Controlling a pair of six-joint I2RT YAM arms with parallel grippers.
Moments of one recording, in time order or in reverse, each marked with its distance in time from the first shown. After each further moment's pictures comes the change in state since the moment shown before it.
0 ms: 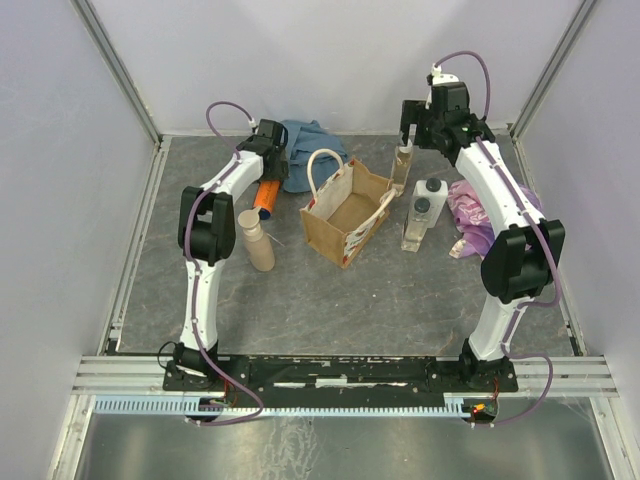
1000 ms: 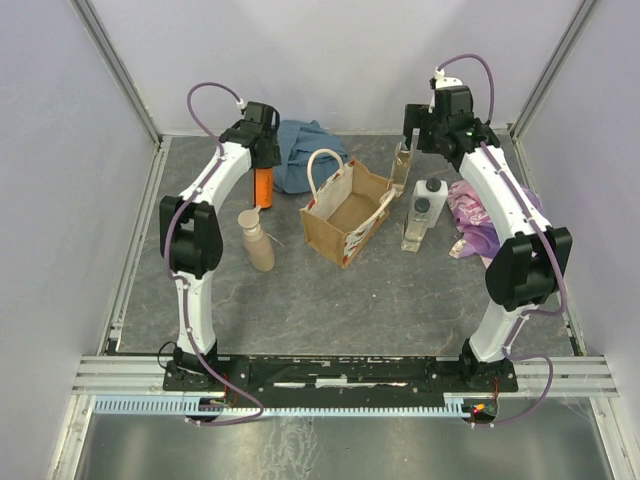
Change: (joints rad) left arm 0.000 -0.214 -0.038 -0.082 -0.005 0.008; right arm 0.000 -0.063 -0.061 -0.010 0.011 -0.006
